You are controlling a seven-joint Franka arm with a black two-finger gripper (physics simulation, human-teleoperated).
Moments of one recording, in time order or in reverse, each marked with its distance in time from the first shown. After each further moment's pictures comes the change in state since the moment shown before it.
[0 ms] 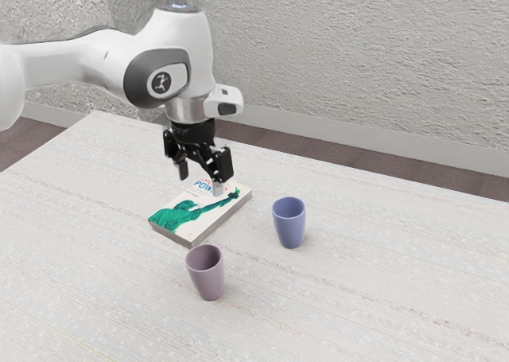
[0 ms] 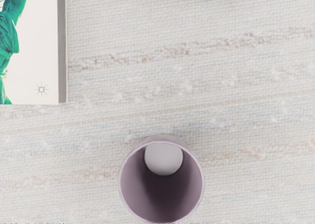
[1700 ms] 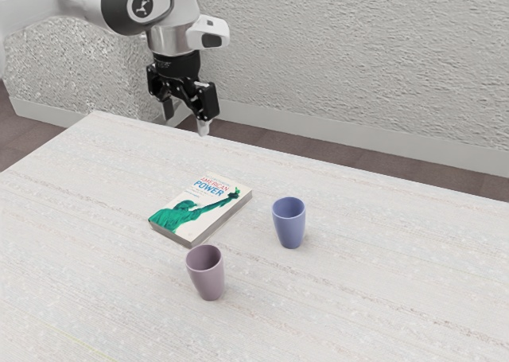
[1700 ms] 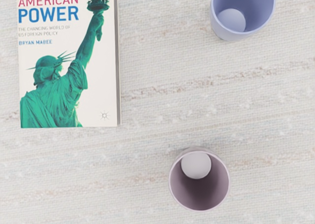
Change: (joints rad) arm 0.004 0.043 0.026 0.336 0.055 -0.246 0.078
